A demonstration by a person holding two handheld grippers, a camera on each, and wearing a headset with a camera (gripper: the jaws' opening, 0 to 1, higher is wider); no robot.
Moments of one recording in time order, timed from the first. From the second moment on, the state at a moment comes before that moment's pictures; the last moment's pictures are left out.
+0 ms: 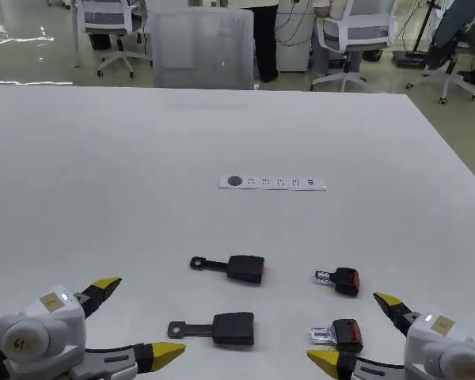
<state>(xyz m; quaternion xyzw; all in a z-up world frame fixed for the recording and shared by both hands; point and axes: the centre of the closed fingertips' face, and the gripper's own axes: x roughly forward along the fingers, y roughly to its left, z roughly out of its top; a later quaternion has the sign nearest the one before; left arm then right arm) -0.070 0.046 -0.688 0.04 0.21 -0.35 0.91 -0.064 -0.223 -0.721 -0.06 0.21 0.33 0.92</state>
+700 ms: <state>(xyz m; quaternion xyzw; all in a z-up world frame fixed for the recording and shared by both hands) -0.074 0.043 -0.694 0.03 0.22 -0.35 0.91 -0.066 -0.224 -0.726 -0.06 0.22 0.33 0.92</state>
